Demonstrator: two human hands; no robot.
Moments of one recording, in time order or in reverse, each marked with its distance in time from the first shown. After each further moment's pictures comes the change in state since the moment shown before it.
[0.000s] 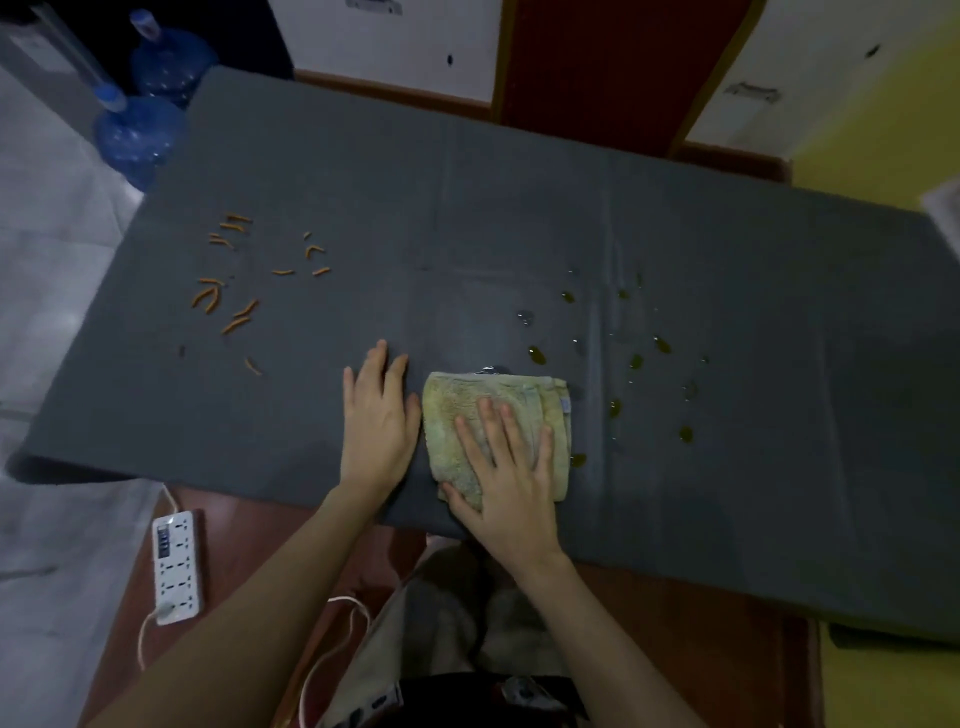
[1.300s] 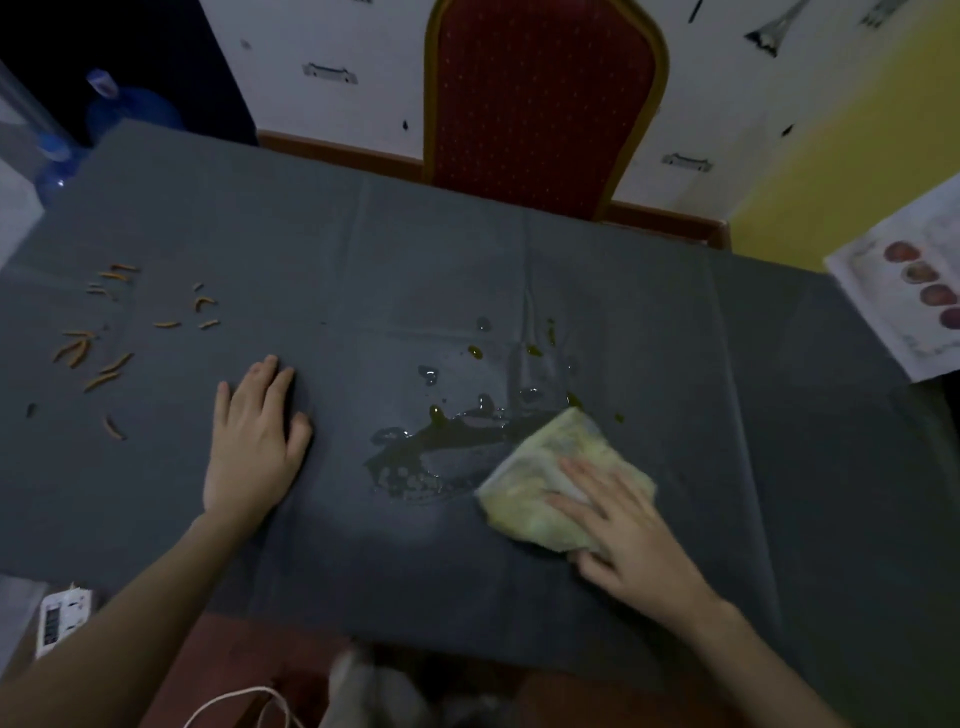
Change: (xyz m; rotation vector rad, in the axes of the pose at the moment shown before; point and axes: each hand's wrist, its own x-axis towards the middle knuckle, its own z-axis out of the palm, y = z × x) left_hand 0.052 0.000 0.008 0.187 0.049 -0.038; right_hand -0.029 0.241 -0.064 0.109 -0.095 -0.262
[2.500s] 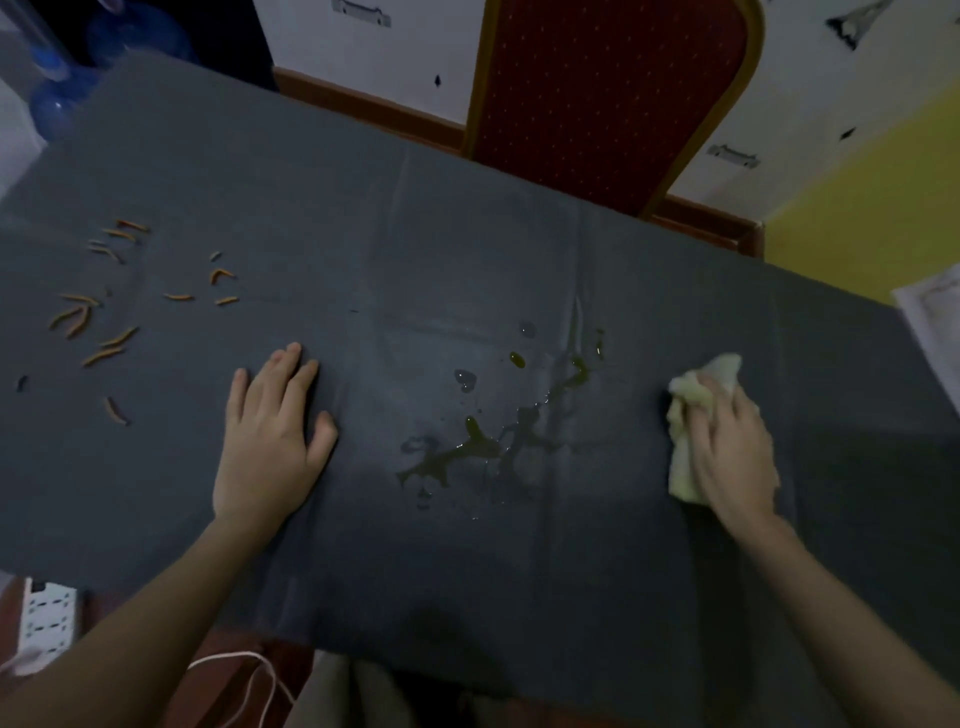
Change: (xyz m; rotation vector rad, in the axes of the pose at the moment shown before) left_hand 0.001 -0.001 0.001 -0.030 0.040 -0.011; right_hand 0.088 0.072 -0.047 -0.057 0.331 0.634
